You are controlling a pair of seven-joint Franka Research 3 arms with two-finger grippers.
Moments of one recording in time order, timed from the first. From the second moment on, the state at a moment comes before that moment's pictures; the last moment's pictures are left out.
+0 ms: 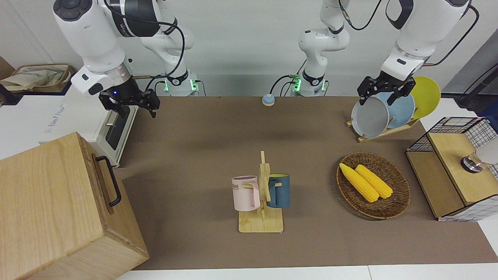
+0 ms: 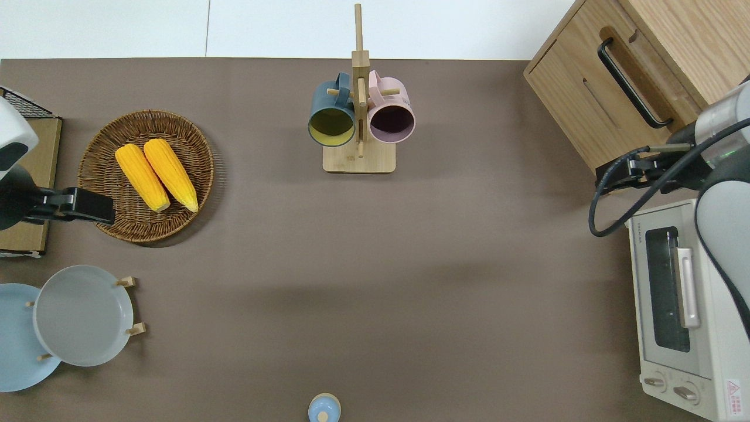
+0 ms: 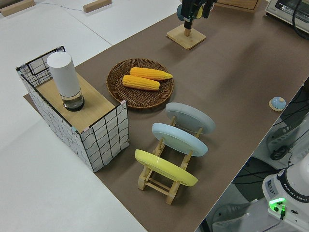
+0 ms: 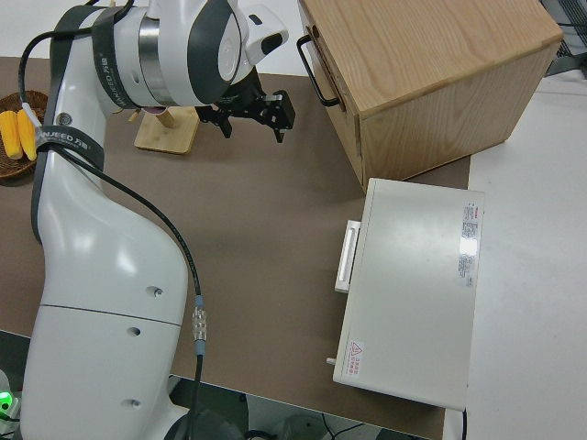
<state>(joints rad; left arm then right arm) 0.03 0.04 -0.06 -1.51 0.00 1.52 0.02 -0.04 0.18 0.10 -1.38 -0.01 1.50 0.07</state>
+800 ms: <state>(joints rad) 0.03 0.04 -0.06 -1.51 0.00 1.52 0.02 -0.04 0.18 0.11 -1.38 -0.01 1.50 0.07</state>
